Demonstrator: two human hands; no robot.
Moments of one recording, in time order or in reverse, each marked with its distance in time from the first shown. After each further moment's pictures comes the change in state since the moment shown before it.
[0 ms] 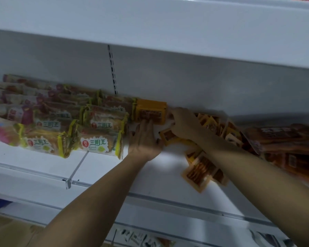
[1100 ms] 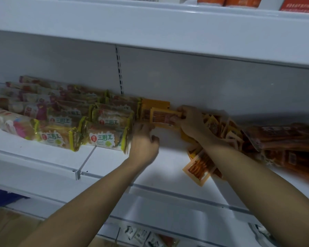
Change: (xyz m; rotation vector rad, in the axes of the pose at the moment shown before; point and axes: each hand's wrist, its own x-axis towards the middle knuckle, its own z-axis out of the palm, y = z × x) left_hand -0.041 0.003 -0.022 -0.336 0.299 0.014; right_hand -0.017 0.002 0.005 0.468 0.232 0.150
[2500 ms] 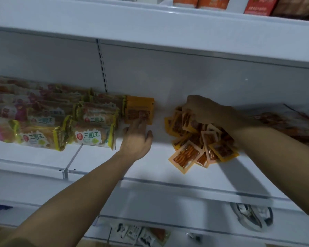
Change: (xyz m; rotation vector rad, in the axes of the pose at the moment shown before) left_hand 0.001 -0.009 0.021 0.324 -0.136 0.248; right_hand -0.010 0.010 -0.104 -0.758 -0.424 -0.218
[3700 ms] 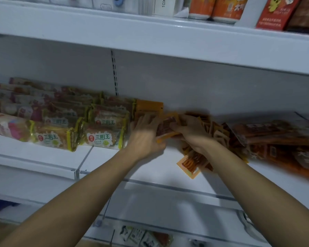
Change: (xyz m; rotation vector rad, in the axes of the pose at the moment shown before) left_hand 0.009 0.013 -0.056 -0.069 0.021 0.124; right_hand -0.016 -0.097 0.031 1.421 0.208 0.252
